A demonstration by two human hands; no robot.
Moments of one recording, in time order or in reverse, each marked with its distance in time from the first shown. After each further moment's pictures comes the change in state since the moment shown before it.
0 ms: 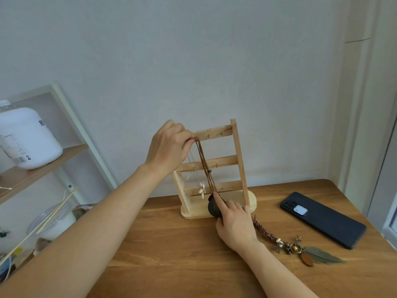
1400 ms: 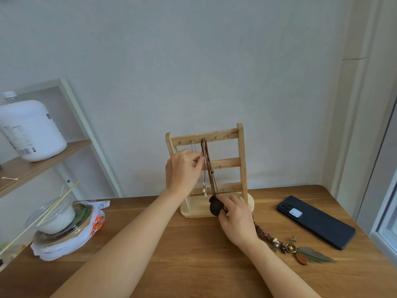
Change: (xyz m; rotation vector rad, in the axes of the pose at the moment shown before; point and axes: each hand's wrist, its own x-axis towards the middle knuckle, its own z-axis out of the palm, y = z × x) left_hand -0.046 0.042 0.030 -0.265 0.005 -0.470; right_hand -0.002 0.001 -0.011 0.222 0.177 0.021
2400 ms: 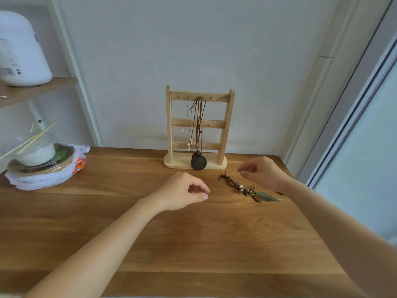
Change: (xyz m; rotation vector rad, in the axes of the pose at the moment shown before) left_hand -0.158 0.017 -0.061 -0.441 -0.849 -0.050; right_hand -0.032 -0.008 -0.169 -0.084 -0.414 0.208
